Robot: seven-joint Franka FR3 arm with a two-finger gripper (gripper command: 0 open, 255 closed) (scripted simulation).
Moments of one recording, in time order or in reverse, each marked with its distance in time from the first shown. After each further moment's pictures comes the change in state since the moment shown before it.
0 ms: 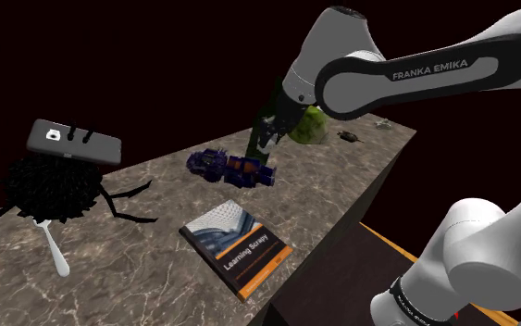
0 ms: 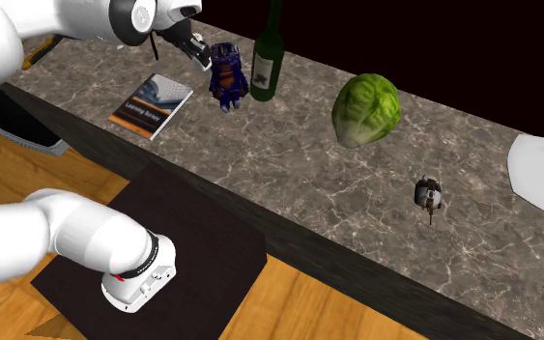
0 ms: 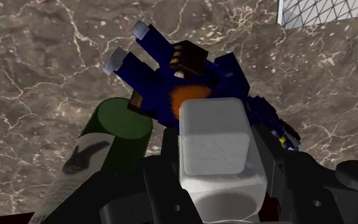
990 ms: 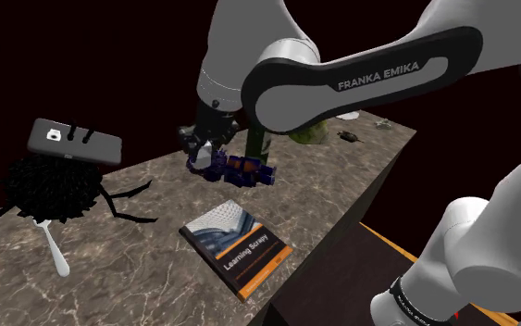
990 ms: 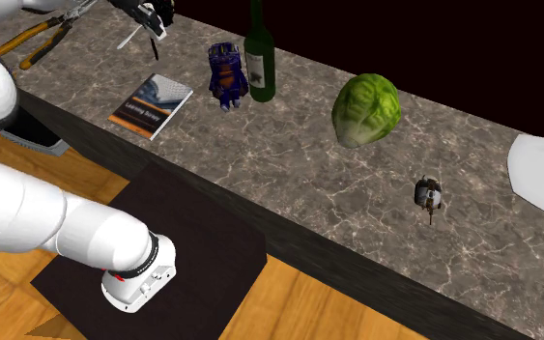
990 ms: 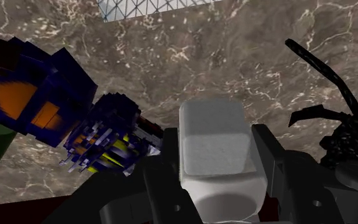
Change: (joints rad) arm 0.068 0.324 0.274 0.348 -0.131 -0.072 0.415
